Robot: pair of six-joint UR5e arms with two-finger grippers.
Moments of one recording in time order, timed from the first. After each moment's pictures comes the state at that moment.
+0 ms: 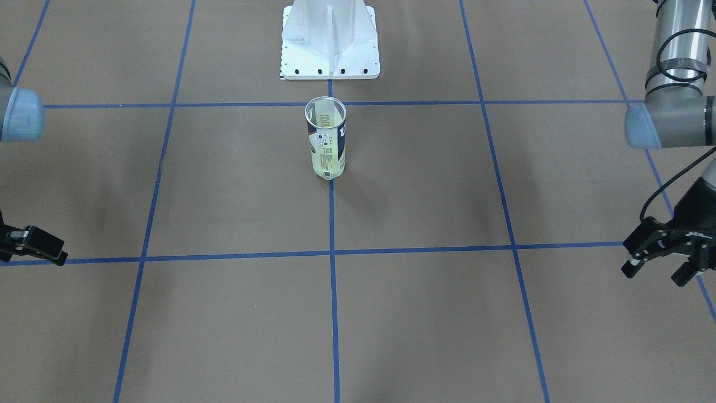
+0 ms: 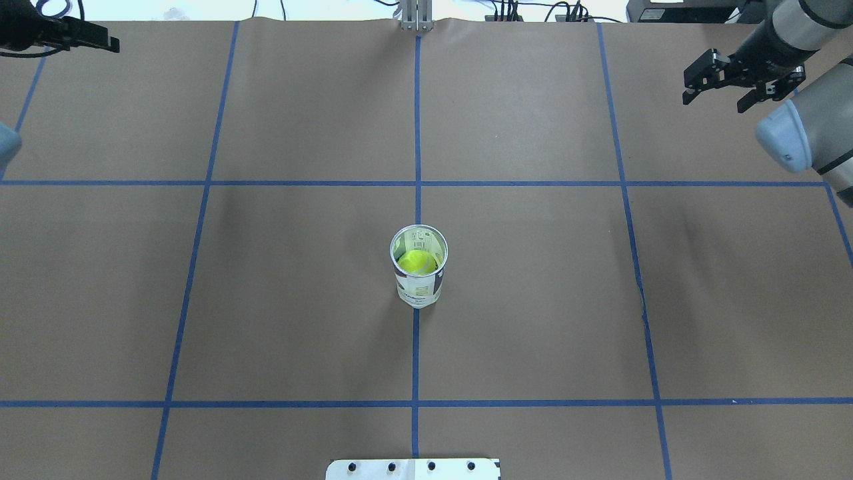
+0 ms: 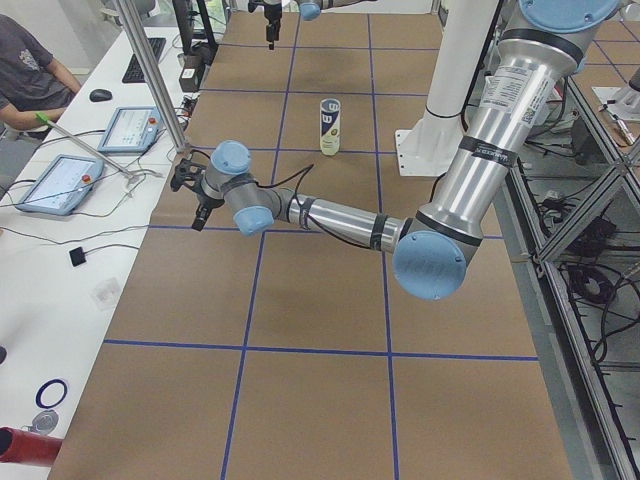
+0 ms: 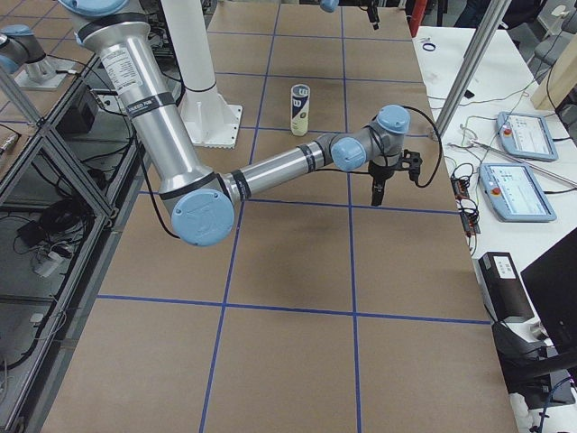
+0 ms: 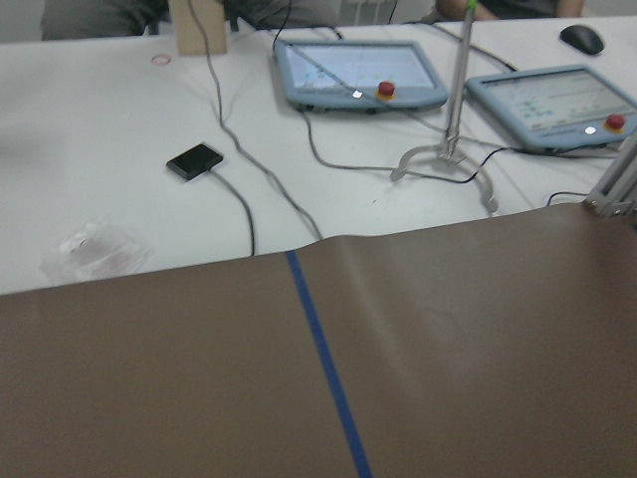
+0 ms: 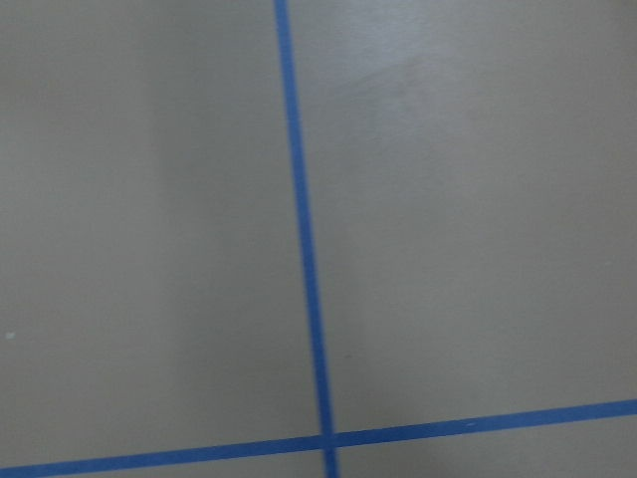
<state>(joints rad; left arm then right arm) -1.25 -1.95 -1.39 -2.31 -2.17 -0.74 1.20 -1.18 1.53 -1.45 2.27 0.69</state>
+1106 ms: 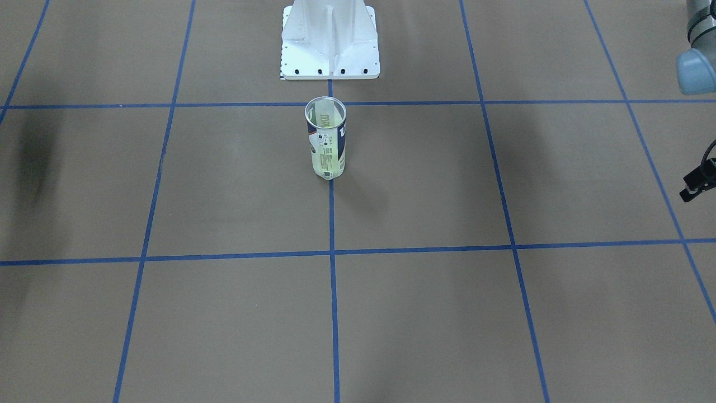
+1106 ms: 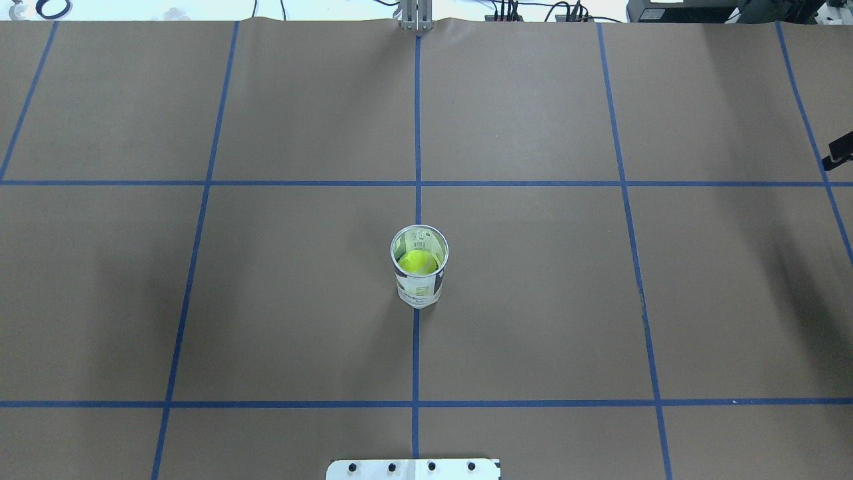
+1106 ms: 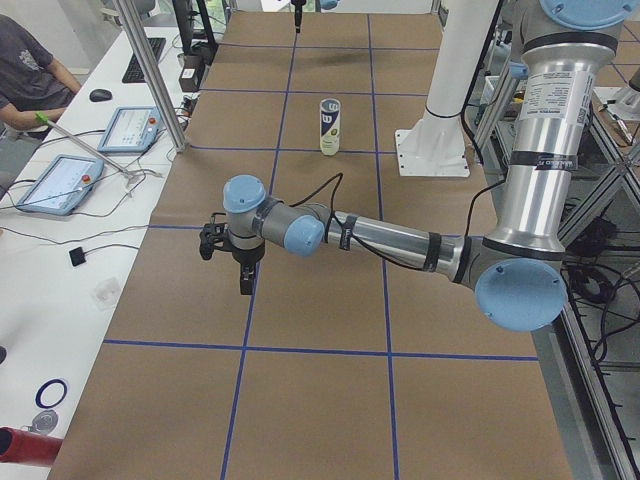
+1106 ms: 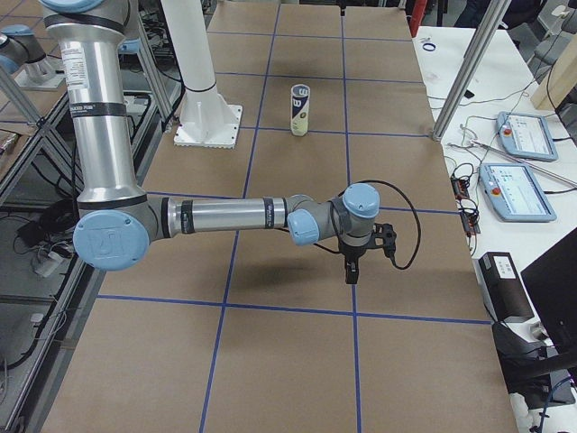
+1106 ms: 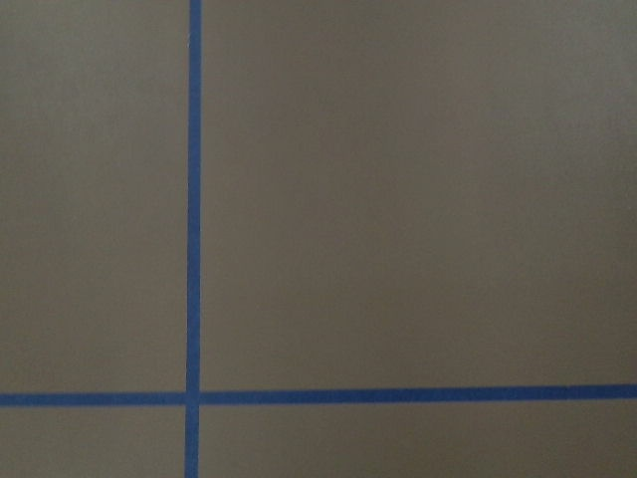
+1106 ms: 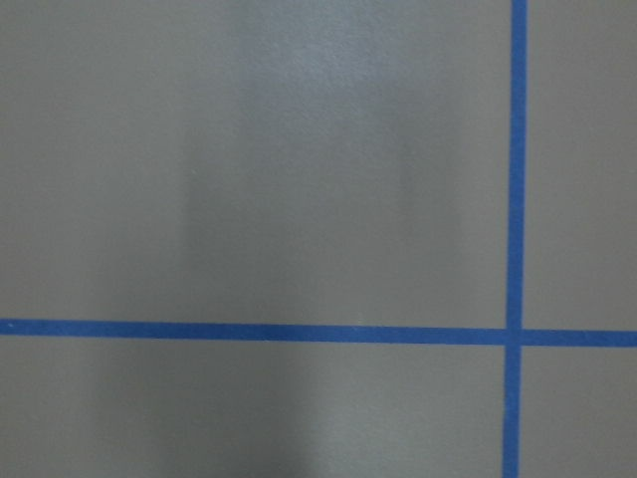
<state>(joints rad) -1.35 -1.66 -1.67 -1.75 -2.29 -0.51 1.36 -1.49 1.52 -1.33 2.28 0.34</state>
